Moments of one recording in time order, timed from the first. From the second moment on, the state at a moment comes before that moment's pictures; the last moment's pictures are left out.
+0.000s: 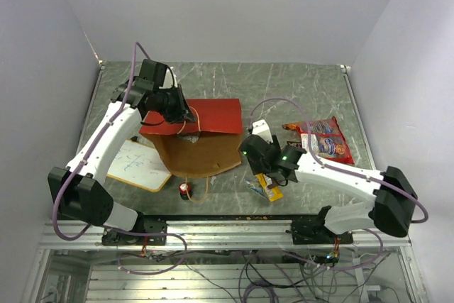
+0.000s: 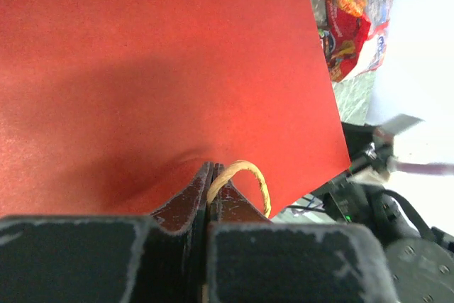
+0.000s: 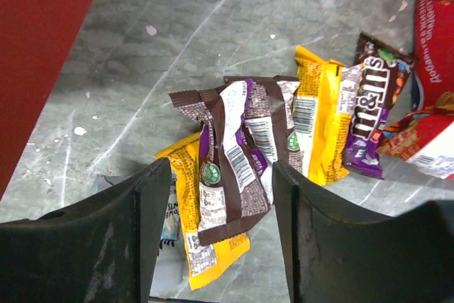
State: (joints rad) left arm -0.32 1.44 1.43 -0.90 0.40 -0.59; right arm 0.98 1.36 0.88 -0.62 0.58 0.46
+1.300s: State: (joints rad) left arm -0.46 1.43 1.43 -0.67 0.55 -0.71; right arm 1.18 1.26 0.88 -0.09 0.08 -0.26
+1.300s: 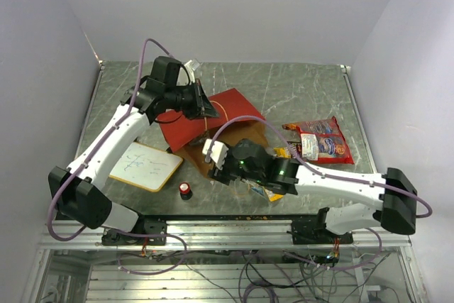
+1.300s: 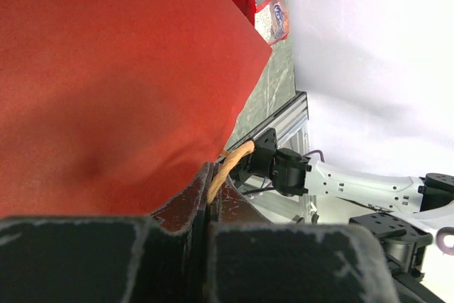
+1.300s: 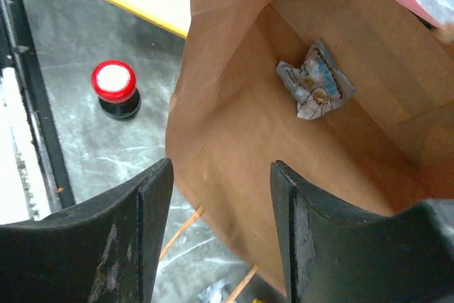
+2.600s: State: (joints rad) left arm -0.46 1.42 1.57 -0.68 0.58 -0.59; right arm 1.01 1.99 0.74 1.16 0.32 -0.04
